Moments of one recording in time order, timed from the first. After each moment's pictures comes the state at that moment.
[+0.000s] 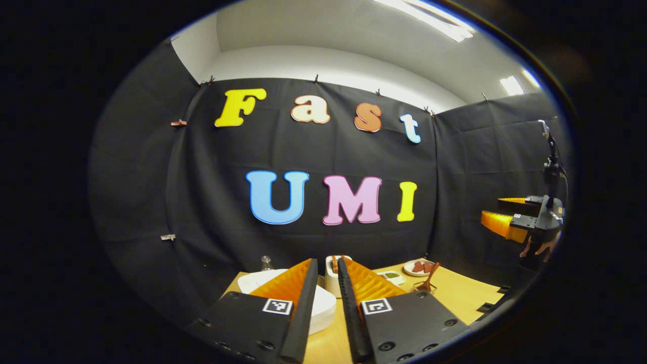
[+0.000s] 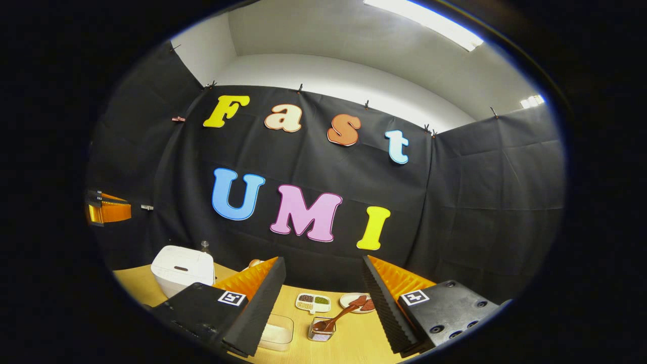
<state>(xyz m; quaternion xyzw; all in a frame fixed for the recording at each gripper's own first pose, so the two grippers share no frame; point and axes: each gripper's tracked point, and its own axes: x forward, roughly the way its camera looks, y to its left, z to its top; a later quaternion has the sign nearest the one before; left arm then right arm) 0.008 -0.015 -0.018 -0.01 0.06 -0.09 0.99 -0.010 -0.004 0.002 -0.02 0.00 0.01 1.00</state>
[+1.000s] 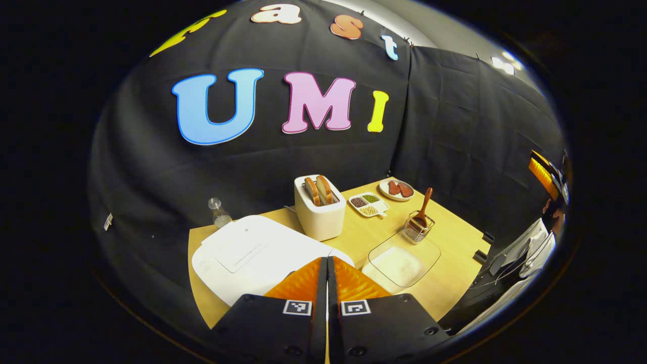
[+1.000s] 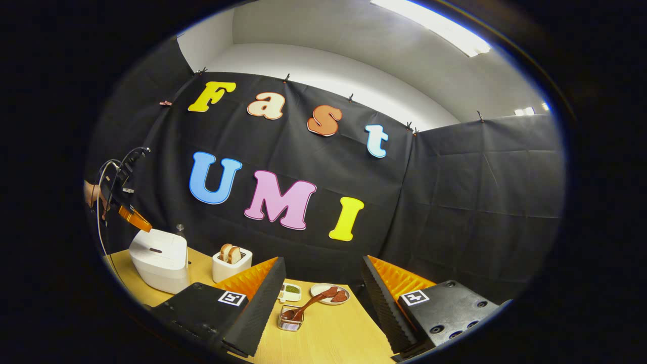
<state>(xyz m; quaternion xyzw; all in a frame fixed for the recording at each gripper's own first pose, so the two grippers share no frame) 0.171 0.035 -0.176 0.03 0.33 -0.26 0.91 -0.025 -0.069 -0.018 -0.06 0.03 -0.06 1.00</state>
